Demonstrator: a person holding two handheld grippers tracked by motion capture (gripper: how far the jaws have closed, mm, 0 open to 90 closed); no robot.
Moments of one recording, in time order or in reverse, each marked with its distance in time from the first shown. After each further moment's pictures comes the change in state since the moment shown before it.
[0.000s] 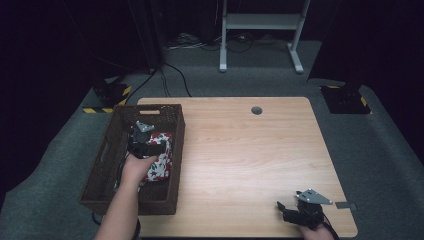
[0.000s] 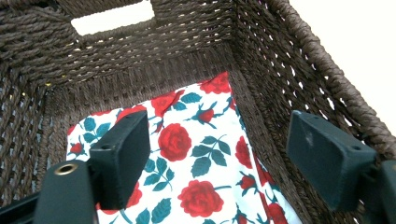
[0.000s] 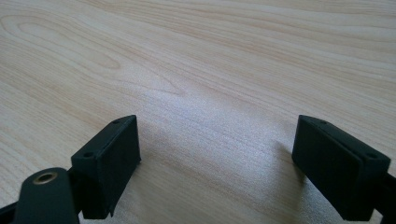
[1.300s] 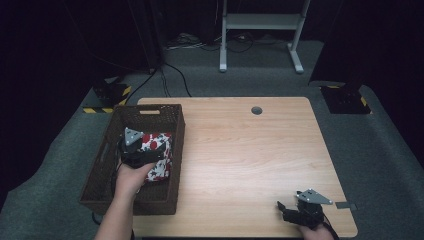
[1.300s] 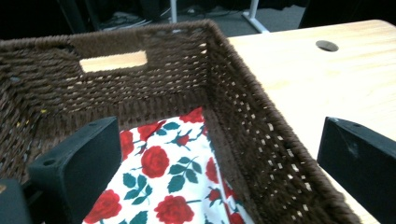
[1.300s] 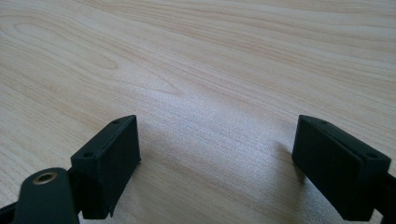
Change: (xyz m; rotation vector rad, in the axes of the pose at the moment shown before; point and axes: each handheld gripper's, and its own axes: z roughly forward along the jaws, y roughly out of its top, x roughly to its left) left arm -0.004 -0.020 -0.040 -0.249 -0.085 -0.069; right arm 0.000 0.000 0.000 -0.001 -0.007 0.002
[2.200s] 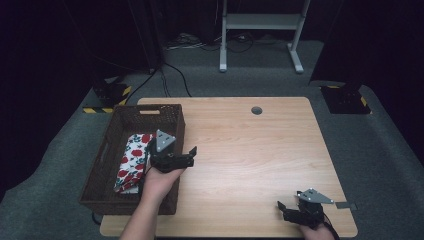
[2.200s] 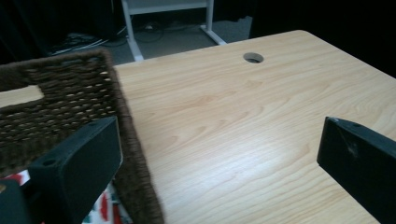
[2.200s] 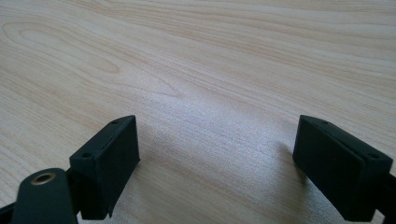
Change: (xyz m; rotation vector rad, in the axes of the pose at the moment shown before) left arm -0.089 0.012 0.007 -0.047 -0.136 0.069; right arm -0.002 0.000 -0.001 -0.001 0.018 0.027
